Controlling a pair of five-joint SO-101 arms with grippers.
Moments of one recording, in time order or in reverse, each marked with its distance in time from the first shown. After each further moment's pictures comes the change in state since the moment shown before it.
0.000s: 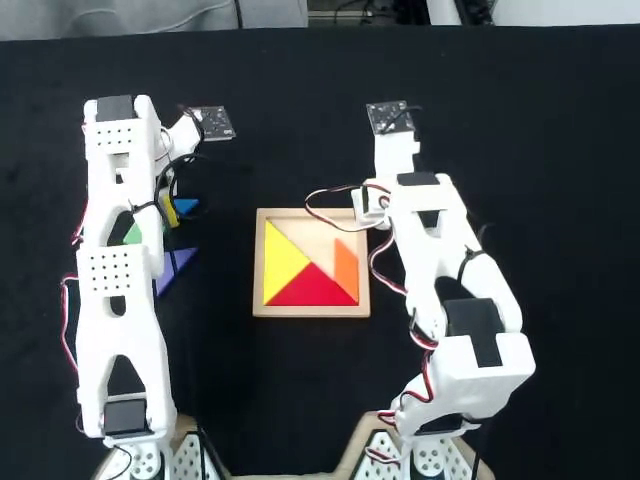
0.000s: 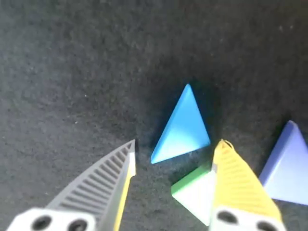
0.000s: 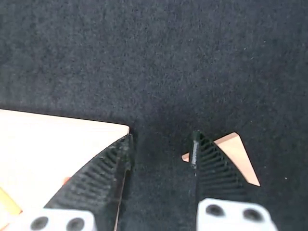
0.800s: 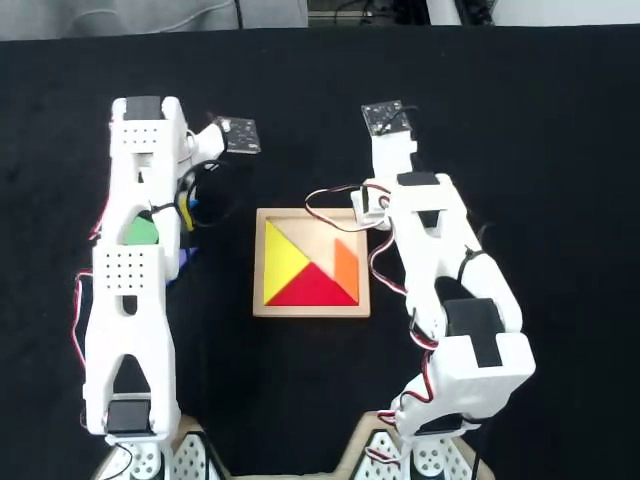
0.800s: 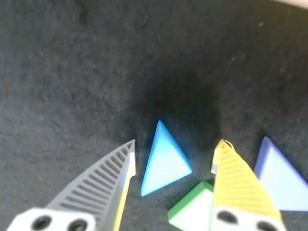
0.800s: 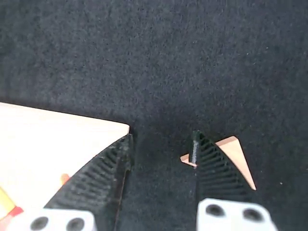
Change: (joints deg) left arm 4.1 0.2 0.2 0.0 -6.0; right arm 0.0 0.0 0.0 0.0 3.1
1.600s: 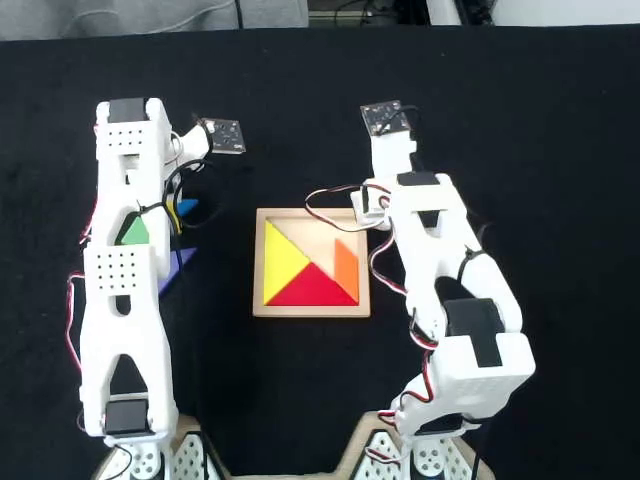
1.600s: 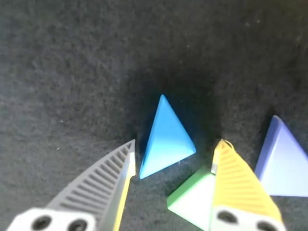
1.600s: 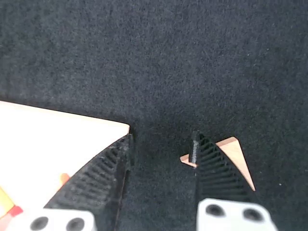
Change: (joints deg) left arm -2.5 0.9 0.0 0.0 -1.7; right arm 0.0 0.0 0.0 0.0 0.6
